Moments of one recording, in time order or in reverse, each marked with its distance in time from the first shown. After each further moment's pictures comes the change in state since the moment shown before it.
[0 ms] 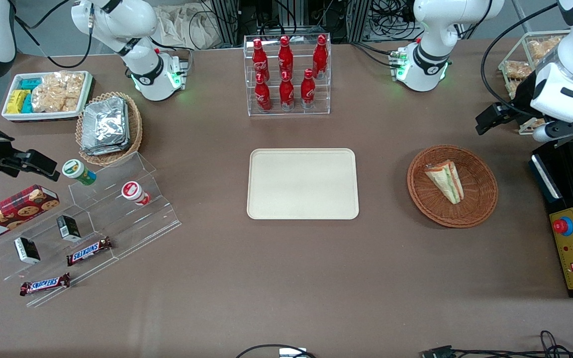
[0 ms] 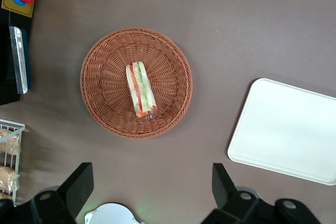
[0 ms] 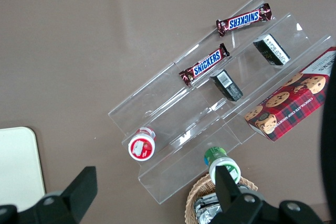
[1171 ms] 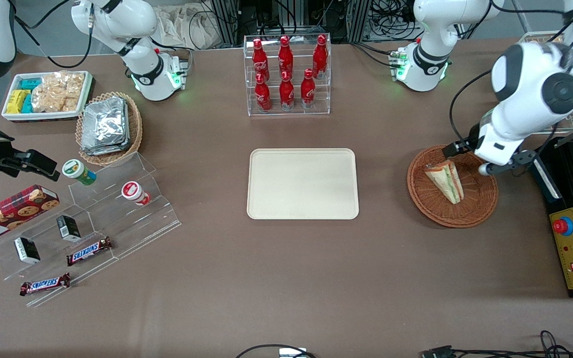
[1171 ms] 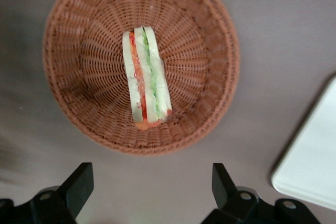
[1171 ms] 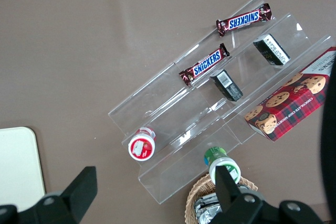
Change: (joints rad) arm 0.016 0.044 0.020 -0.556 0.001 0.495 -0.016
